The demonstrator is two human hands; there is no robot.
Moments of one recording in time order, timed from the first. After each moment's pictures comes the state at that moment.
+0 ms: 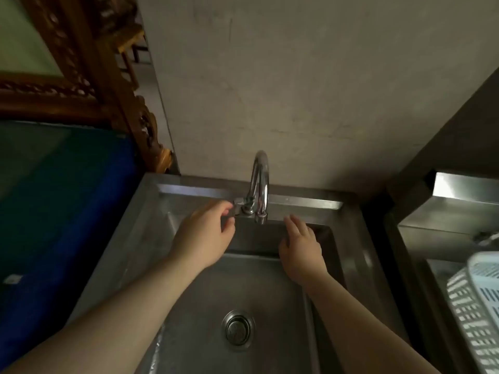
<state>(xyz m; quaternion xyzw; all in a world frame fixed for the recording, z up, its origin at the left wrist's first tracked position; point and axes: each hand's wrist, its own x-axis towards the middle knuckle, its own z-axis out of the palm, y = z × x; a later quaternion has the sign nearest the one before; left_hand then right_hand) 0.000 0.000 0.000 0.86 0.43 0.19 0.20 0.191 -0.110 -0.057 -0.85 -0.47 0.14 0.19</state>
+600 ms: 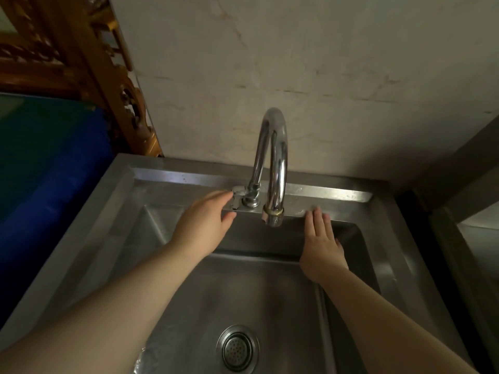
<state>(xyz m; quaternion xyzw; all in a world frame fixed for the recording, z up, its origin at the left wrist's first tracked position) 0.047 0.069 -0.109 0.87 0.42 0.17 0.20 0.264 -0.063 -0.188 -0.88 -0.45 0.12 0.02</state>
